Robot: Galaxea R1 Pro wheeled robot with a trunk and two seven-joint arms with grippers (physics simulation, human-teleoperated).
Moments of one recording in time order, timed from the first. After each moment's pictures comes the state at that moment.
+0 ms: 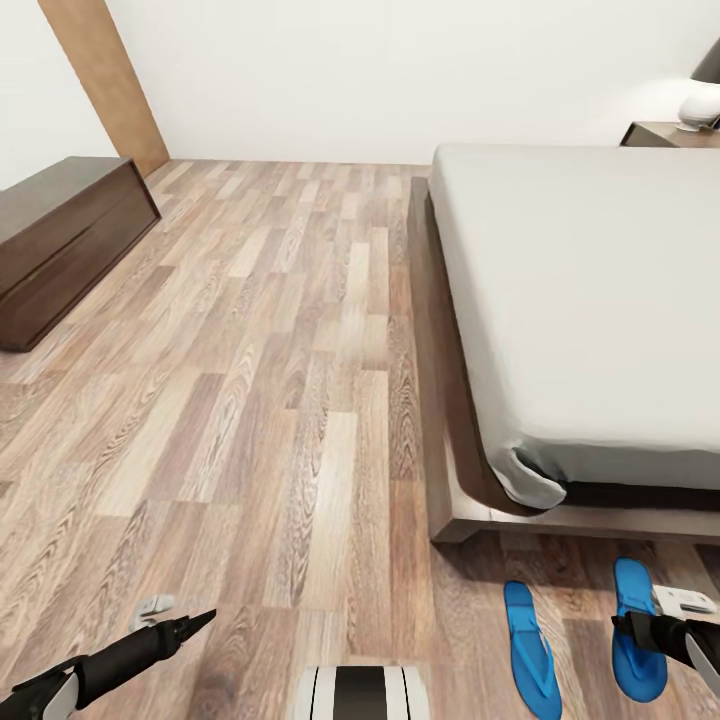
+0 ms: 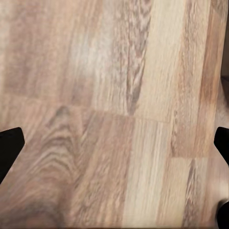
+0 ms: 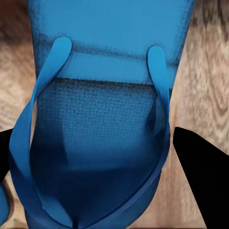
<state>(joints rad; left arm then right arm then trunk) -0.52 0.31 0.47 -0.22 -0.05 0.06 -1.03 -0.41 -0.47 -0.13 -0.64 -0.15 0.45 0.16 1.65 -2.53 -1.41</state>
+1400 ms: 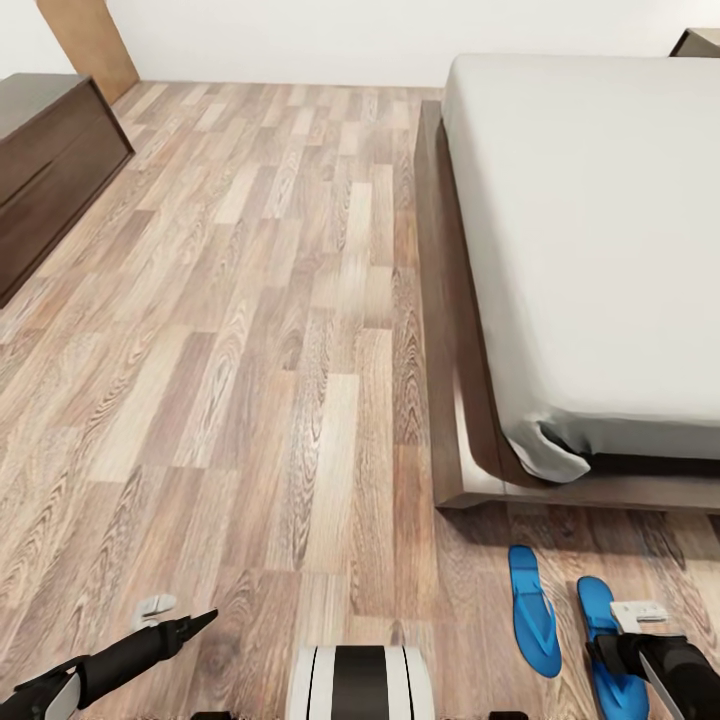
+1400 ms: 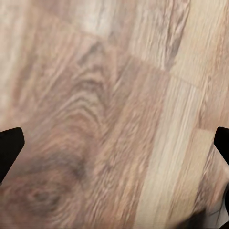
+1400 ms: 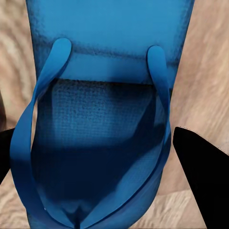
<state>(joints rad) -0.52 0.31 0.47 -0.22 -0.05 0.06 -1.03 -0.41 -0.35 -0.13 -0.60 0.12 0.43 0.16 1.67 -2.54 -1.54</state>
